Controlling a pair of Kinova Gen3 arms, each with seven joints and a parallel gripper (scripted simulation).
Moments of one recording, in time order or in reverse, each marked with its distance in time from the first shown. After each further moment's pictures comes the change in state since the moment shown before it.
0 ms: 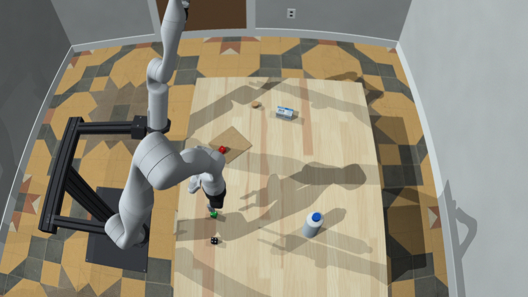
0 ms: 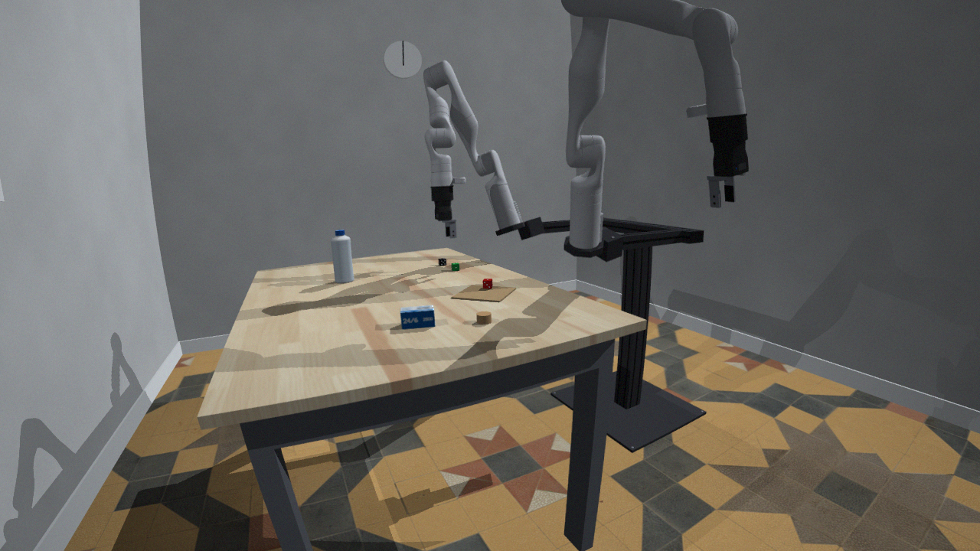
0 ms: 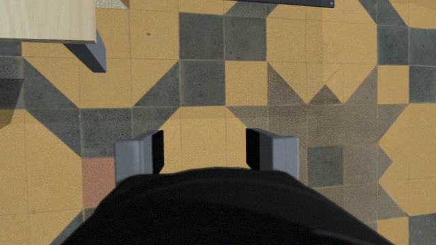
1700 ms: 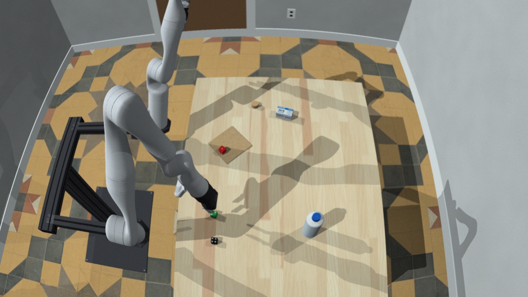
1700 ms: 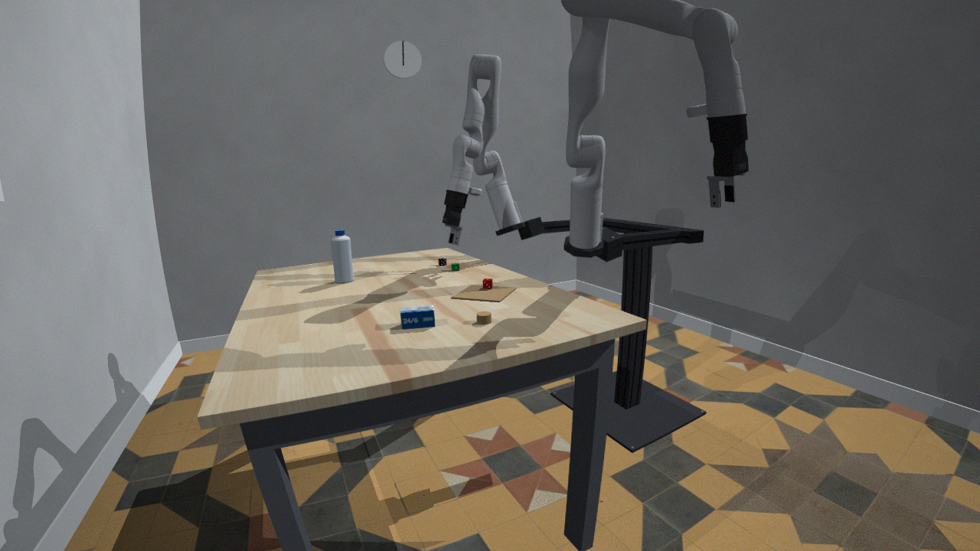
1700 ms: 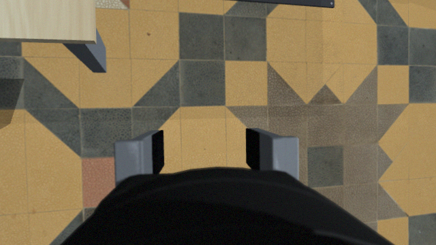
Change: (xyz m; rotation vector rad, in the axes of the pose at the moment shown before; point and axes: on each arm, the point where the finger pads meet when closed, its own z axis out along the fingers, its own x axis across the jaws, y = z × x) left arm 0.000 0.000 0.000 0.000 0.000 0.000; right arm -0.001 -0.011 0.026 -0.274 0.013 0.001
